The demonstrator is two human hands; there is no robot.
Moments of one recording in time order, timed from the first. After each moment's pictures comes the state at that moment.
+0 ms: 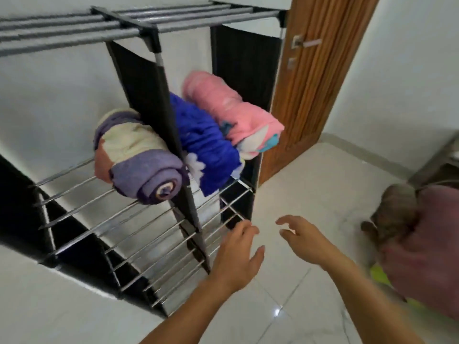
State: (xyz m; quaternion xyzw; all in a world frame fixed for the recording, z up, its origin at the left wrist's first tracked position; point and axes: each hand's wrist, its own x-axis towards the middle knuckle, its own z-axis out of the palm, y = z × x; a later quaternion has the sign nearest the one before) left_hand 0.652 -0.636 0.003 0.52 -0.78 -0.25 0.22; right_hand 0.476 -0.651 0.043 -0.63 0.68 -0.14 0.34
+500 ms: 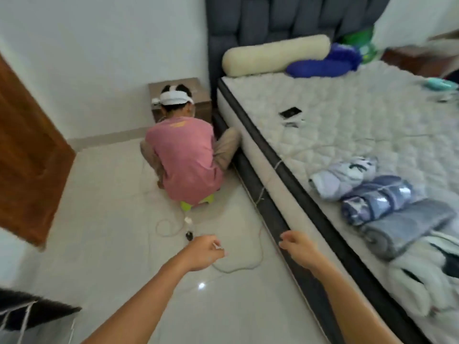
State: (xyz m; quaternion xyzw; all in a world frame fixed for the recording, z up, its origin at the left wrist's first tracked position) left_hand 0.301 -0.386 -0.036 0.18 -0.87 -0.40 -0.23; right_hand 0.219 -0.141 -0.034 0.00 0.89 -0.36 0.28
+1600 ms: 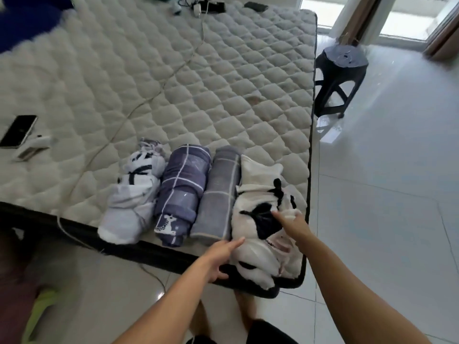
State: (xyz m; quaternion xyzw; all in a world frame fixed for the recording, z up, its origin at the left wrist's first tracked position) left_hand 0.039 0.078 -0.125 0.13 -0.66 -0.41 -0.62; right_hand 0.126 0.278 -0.139 0.57 0.63 -0.53 0.09
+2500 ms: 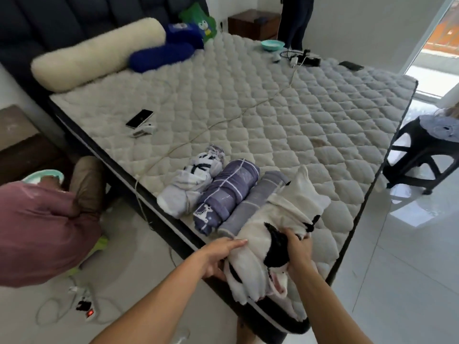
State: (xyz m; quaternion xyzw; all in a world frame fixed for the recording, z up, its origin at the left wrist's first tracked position) left_hand 0.073 0.046 -0.056 0.19 -0.65 -0.55 -0.49; right_hand 0.110 0.236 -0.102 0.46 0.54 -0.70 -0.06
